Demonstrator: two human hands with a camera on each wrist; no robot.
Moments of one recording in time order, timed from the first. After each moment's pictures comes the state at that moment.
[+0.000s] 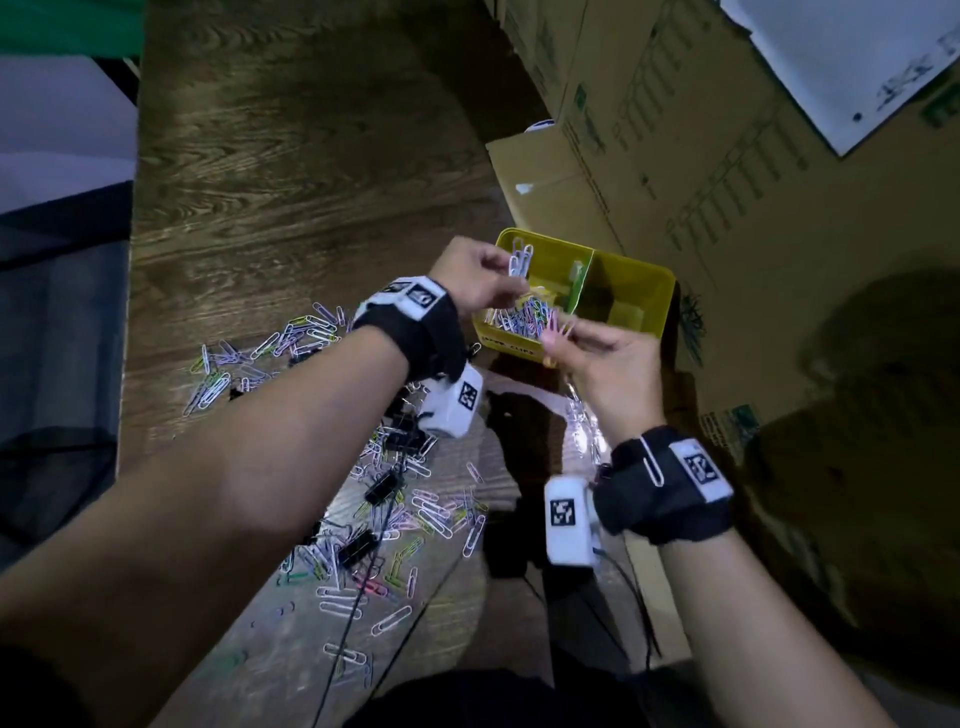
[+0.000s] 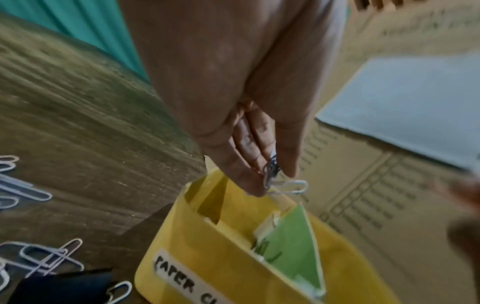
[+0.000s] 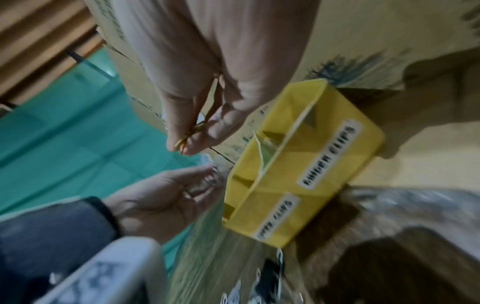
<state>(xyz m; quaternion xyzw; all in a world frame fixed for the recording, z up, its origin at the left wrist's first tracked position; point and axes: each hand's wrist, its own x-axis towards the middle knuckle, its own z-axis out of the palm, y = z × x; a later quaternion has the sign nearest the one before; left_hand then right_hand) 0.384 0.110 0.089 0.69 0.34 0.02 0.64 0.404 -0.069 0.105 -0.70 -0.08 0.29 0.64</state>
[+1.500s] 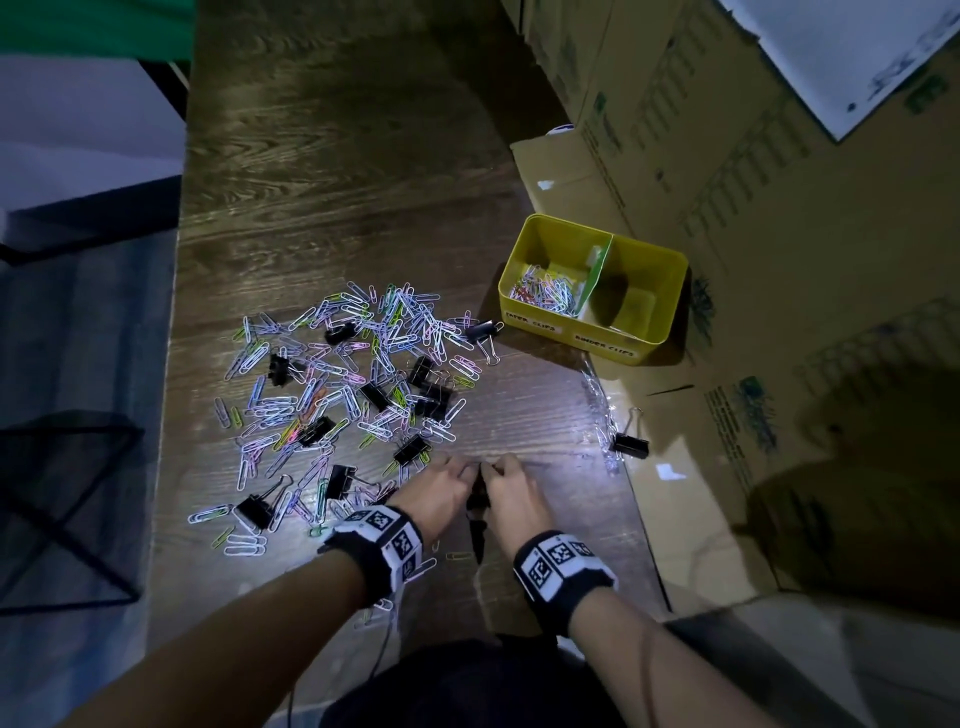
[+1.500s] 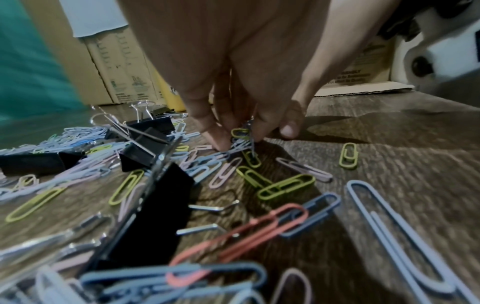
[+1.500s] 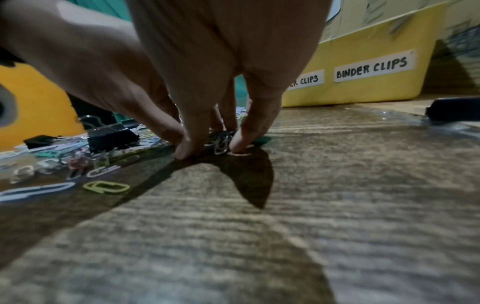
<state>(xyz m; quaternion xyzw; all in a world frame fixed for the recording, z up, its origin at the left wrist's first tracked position) 0.168 0.003 -0.003 0.98 0.06 -0.16 0.10 0.246 -0.103 -0.002 -0.85 -0.41 0.32 0.07</state>
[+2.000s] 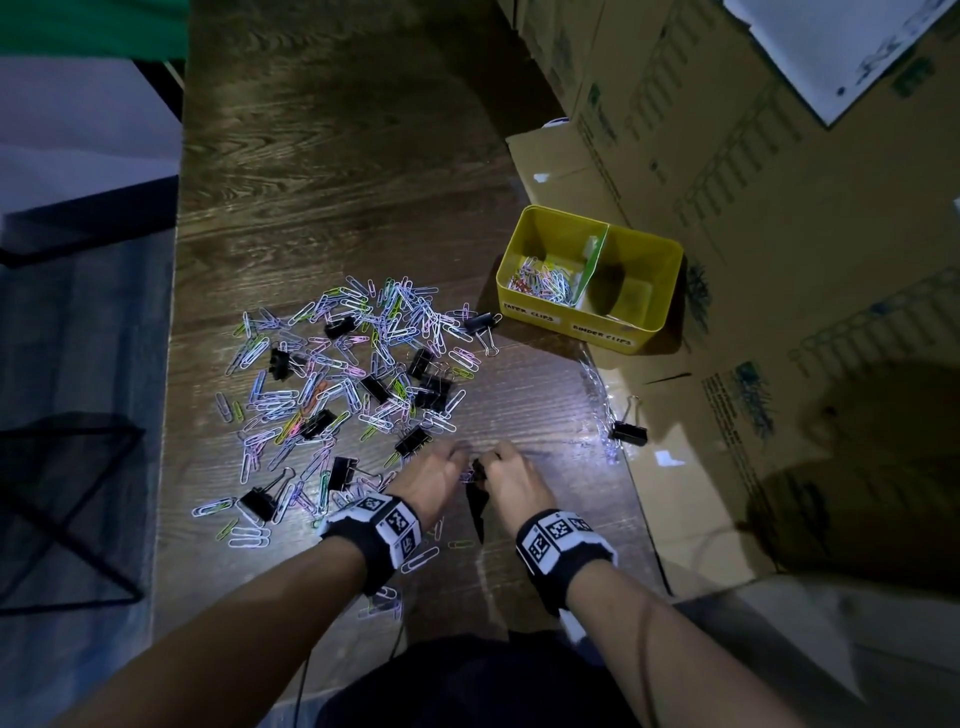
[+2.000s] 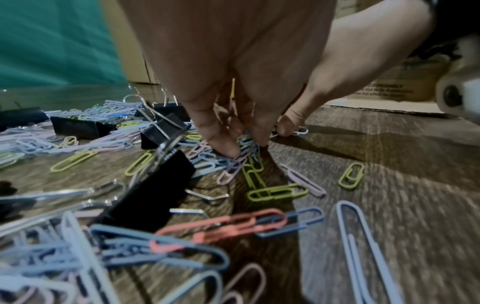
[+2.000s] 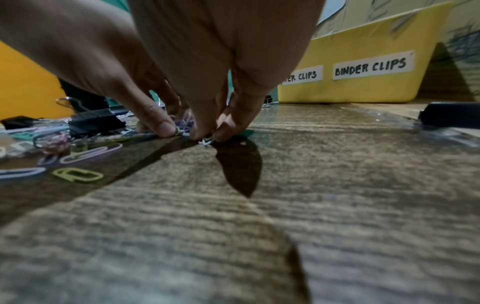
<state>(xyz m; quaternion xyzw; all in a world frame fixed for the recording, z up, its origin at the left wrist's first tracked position) 0.159 0.006 -0.011 0.95 0.18 -0.14 0.22 0.248 -0.100 -0.006 -0.83 -0.45 0.31 0.07</state>
